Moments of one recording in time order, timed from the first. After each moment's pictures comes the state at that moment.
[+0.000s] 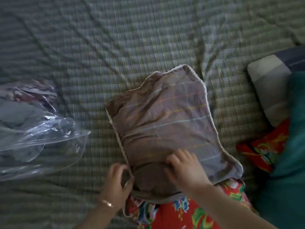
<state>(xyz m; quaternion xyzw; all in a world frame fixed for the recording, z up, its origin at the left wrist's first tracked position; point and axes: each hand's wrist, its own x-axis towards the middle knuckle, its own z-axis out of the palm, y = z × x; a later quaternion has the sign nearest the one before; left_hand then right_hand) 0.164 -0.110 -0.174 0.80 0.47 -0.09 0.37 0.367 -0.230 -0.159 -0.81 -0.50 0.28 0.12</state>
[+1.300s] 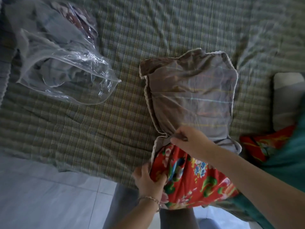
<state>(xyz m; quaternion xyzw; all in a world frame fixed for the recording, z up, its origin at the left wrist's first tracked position) 0.136 -0.249 -0.134 0.41 0.73 -0.03 0.54 0.308 -0.180 -0.083 -0.73 -0.44 0.53 0.02</state>
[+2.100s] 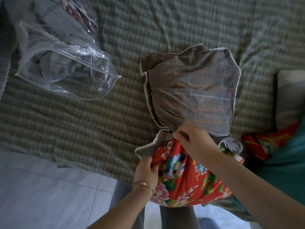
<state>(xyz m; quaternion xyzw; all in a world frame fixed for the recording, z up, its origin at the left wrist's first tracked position) 0.129 -0.238 -0.151 0.56 0.66 -0.11 0.49 0.307 -0.202 -0.090 -0.74 -0.50 0.43 0.11</state>
